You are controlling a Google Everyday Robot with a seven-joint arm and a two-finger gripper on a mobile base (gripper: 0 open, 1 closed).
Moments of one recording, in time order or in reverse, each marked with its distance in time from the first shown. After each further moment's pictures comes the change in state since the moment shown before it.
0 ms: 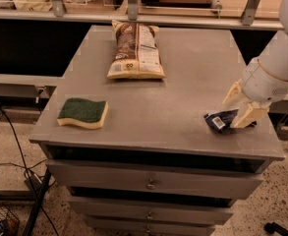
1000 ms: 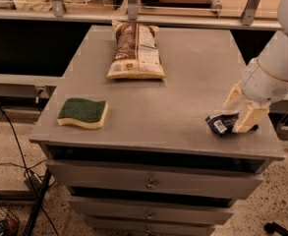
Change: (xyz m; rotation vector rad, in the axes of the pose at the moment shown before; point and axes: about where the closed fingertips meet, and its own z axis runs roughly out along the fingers) arm -0.001 0.001 0.000 -0.005 0.006 -0.002
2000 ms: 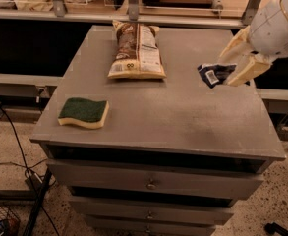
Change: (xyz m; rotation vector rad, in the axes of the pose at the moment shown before) arm -0.057 -0.054 -0.104 0.324 -0.150 -0.061
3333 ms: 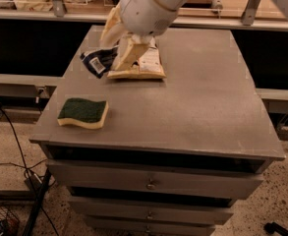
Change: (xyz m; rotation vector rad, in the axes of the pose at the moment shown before) arm -0.247 -0.031 0.058 -0.021 -0.248 -0.398
